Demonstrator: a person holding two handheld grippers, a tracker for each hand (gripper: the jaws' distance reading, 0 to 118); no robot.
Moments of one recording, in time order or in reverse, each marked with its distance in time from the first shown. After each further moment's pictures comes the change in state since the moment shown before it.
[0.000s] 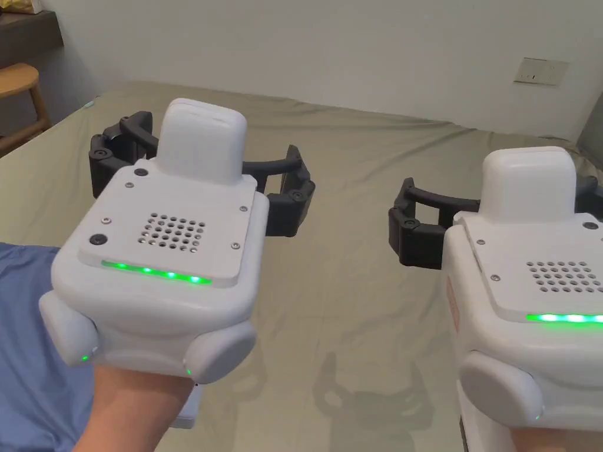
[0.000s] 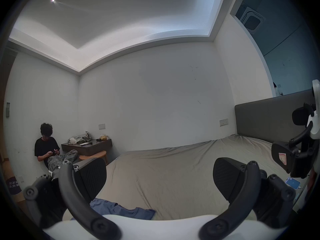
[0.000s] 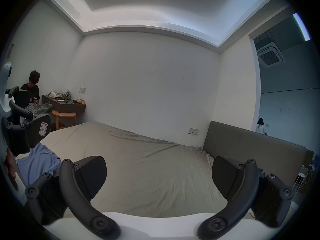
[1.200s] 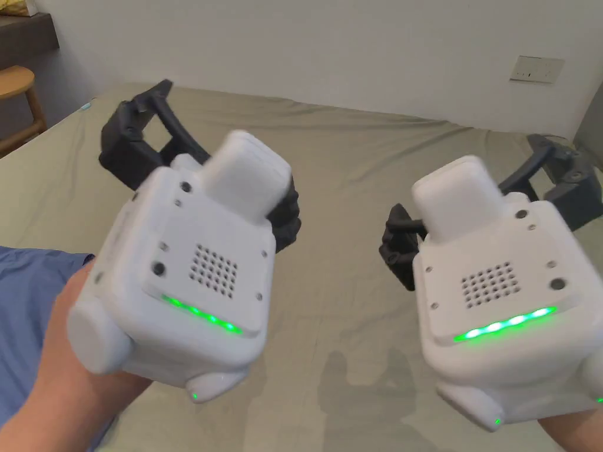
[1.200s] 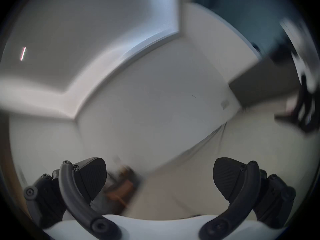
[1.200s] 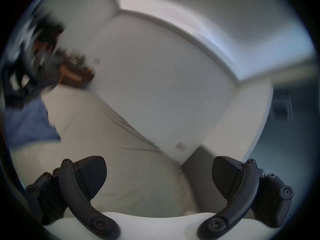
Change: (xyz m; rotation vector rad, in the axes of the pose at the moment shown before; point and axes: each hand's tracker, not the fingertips) left arm 0.016 -0.023 -0.007 0.193 0.058 -0.709; right arm -0.016 -0.015 -0.010 0.087 -0.039 0.678
